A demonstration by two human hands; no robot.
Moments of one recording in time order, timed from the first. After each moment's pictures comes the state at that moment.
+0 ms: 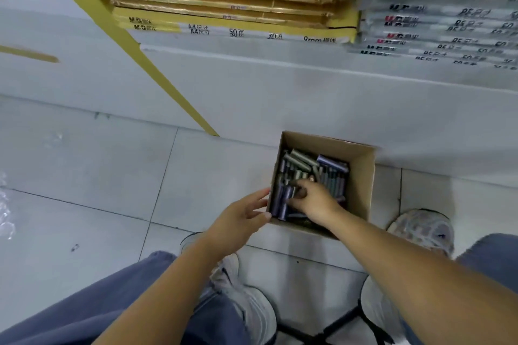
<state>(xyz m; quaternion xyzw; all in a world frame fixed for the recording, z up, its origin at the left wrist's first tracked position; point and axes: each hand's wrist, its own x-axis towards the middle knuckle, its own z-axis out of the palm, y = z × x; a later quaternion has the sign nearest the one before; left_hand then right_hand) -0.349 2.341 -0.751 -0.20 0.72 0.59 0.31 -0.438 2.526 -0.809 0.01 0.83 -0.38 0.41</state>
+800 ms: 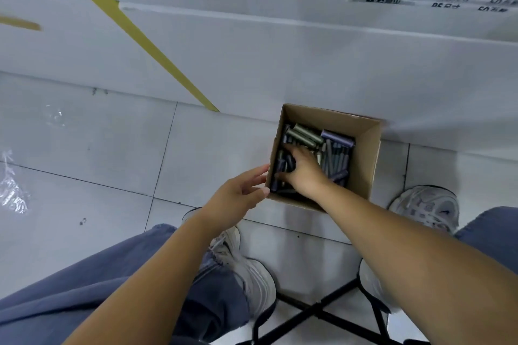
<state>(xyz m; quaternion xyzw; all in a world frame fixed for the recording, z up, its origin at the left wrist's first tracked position) -0.346 2.339 -0.749 -0.22 0.72 0.59 0.30 -0.439 2.505 -0.815 -0.04 0.85 -0.37 0.36</state>
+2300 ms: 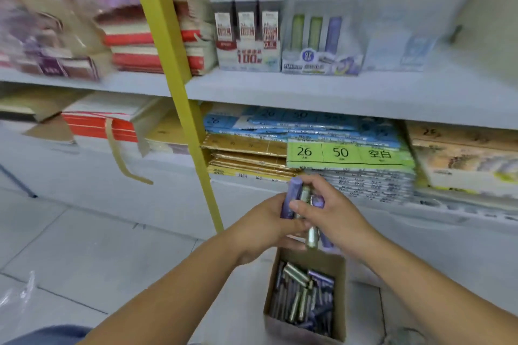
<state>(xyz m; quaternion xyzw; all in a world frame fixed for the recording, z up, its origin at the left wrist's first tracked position) -0.407 2.387 -0.494 0.01 0.71 0.69 0.18 -0.449 2.540 -0.488 -0.22 0.75 -0.60 0.13</state>
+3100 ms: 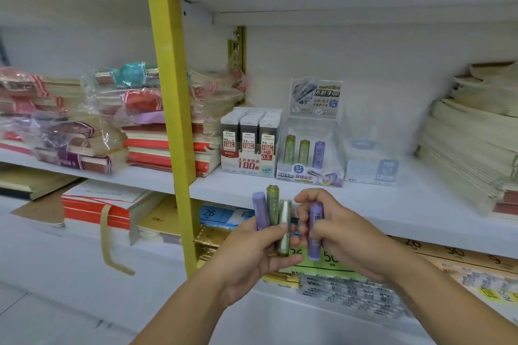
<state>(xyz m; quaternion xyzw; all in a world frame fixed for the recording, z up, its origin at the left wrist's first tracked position) -0.447 2.371 -0.387 0.00 0.52 0.85 0.05 -0.506 2.541 -0.355 -0.29 0.64 -0.67 0.23</state>
